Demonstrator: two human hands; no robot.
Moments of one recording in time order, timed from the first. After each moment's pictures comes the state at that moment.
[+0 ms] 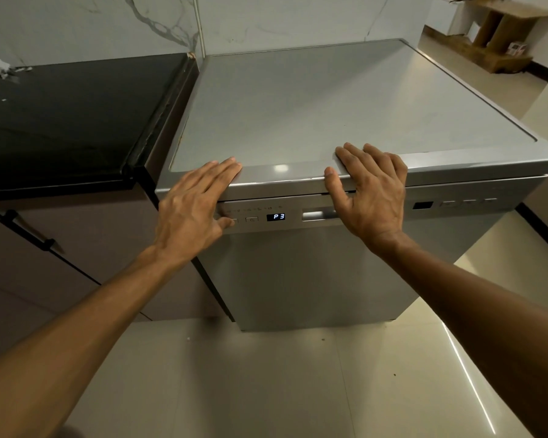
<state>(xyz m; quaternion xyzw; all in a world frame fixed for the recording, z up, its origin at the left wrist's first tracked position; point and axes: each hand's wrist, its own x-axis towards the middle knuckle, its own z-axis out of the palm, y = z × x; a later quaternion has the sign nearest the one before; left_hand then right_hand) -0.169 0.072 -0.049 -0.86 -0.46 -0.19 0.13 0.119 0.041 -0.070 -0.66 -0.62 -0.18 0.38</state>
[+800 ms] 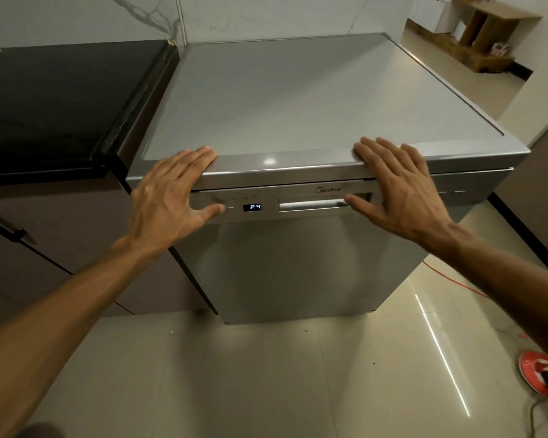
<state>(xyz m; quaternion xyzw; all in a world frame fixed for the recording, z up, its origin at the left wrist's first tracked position) -0.164 0.070 -0.050 -0.85 -0.48 -0.21 0.11 0.207 0.001 -0.054 -0.61 -0.75 -0.14 0.18</state>
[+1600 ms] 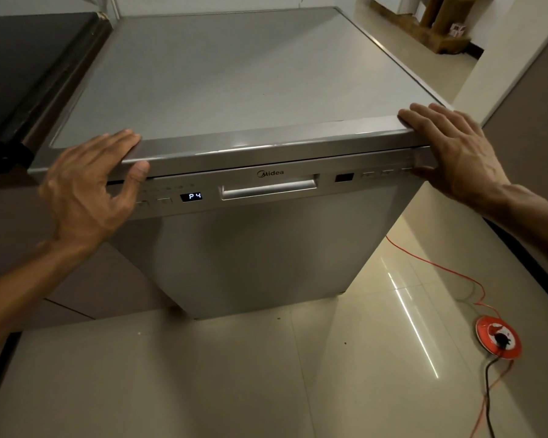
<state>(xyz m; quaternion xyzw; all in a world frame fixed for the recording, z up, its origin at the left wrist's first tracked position) -0.147 0.072 -0.058 -0.81 -0.44 -0.36 0.11 0.356 -0.029 -0.041 -0.66 -0.73 -0.14 0.12</state>
